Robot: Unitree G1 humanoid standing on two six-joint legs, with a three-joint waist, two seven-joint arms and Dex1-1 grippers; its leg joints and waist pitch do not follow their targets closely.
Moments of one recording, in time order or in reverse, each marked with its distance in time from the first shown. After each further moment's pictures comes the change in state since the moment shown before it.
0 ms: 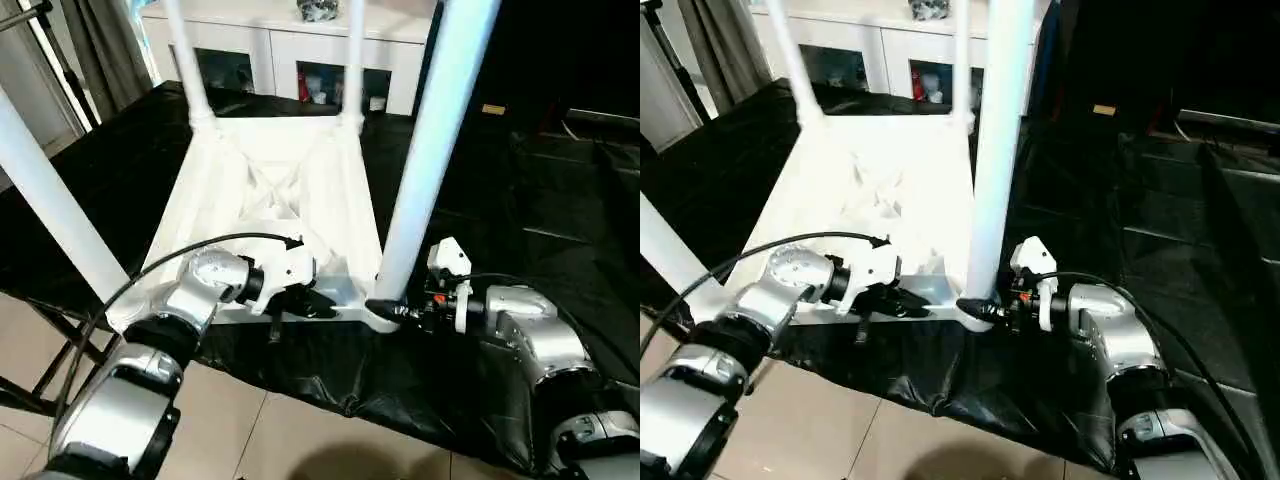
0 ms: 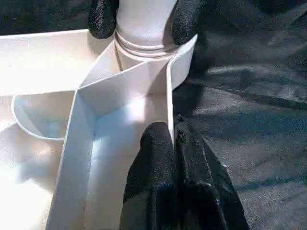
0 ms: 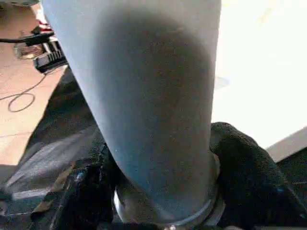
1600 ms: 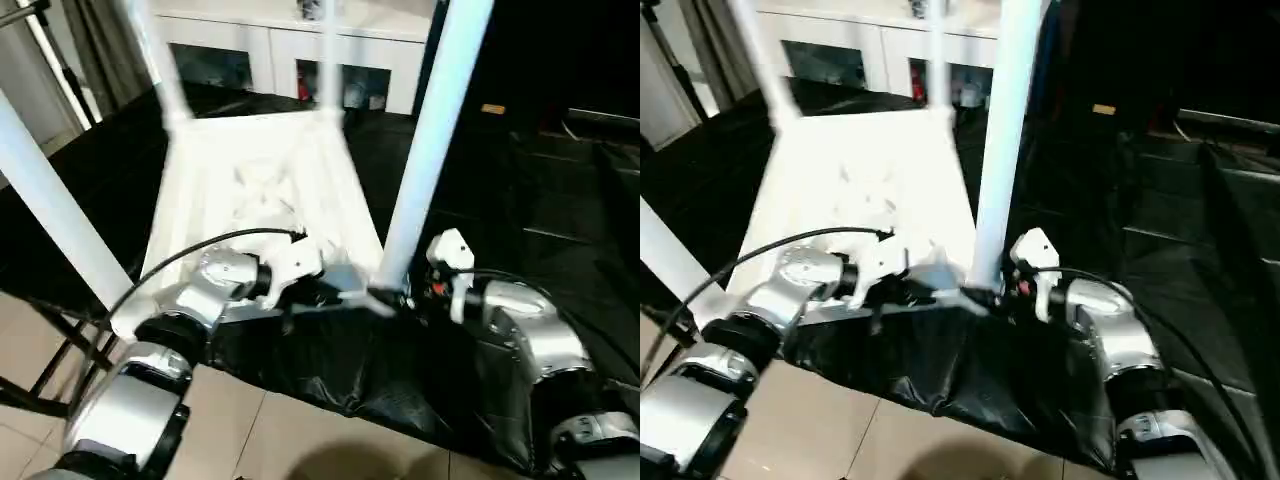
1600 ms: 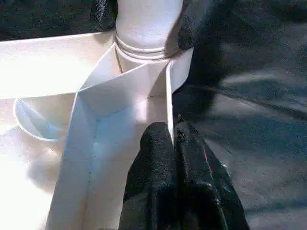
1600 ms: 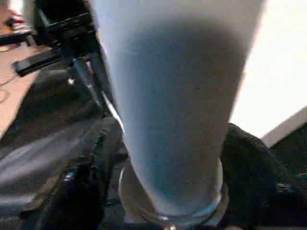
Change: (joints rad) left arm -0.006 -0.026 0.005 0.011 0.000 0.012 0.055; right arm 0.004 -0.016 0.001 -0.024 -0.007 -0.021 -0.063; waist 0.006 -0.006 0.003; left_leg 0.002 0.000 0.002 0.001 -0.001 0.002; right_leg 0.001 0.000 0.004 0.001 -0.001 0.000
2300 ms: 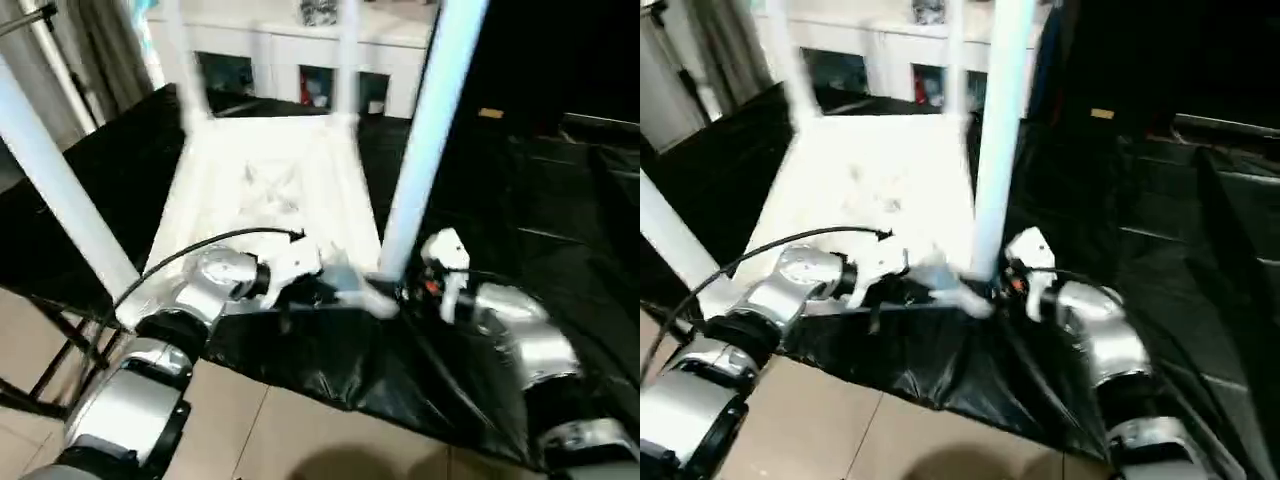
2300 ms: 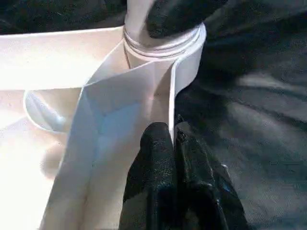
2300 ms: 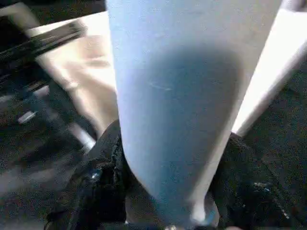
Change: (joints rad) left arm -0.015 -0.061 0.018 0.029 0.025 0.088 0.220; right arm 0.029 0.132 -0.074 -0.017 -0.051 -0.028 -0.396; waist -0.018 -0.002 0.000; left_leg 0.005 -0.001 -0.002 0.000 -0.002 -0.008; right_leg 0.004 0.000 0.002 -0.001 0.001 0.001
